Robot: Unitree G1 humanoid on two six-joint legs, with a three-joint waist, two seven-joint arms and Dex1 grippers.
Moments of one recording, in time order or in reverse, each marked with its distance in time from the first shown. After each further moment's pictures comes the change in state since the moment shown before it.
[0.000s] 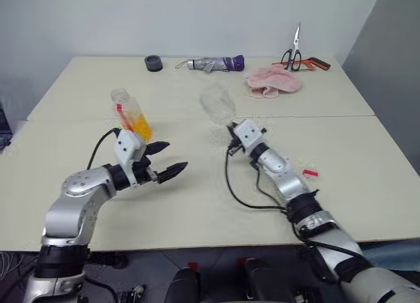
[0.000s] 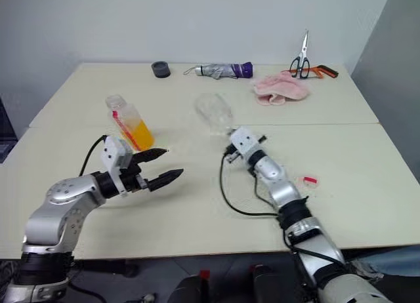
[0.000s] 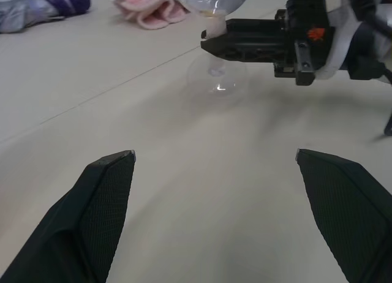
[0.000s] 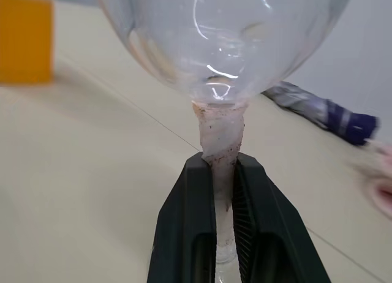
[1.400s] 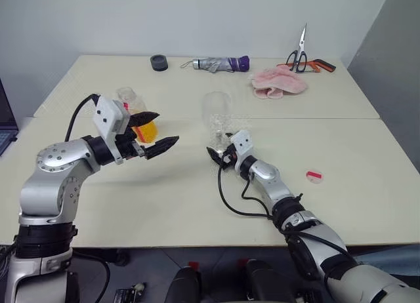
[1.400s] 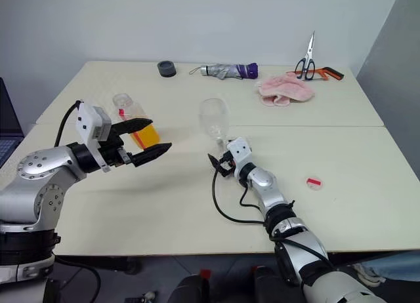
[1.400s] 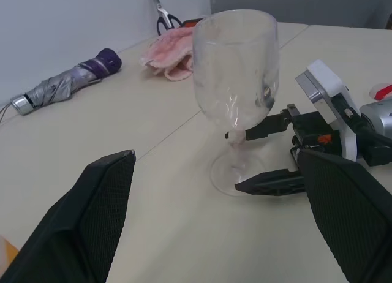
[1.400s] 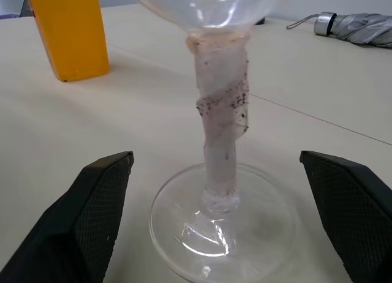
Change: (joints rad) left arm -0.182 0.053 -0.004 0.009 -0.013 0.000 -0.023; right arm -0.037 0.053 -0.111 0.276 0.068 -0.085 0.143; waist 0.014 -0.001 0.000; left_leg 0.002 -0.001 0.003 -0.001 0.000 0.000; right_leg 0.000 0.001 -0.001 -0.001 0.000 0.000
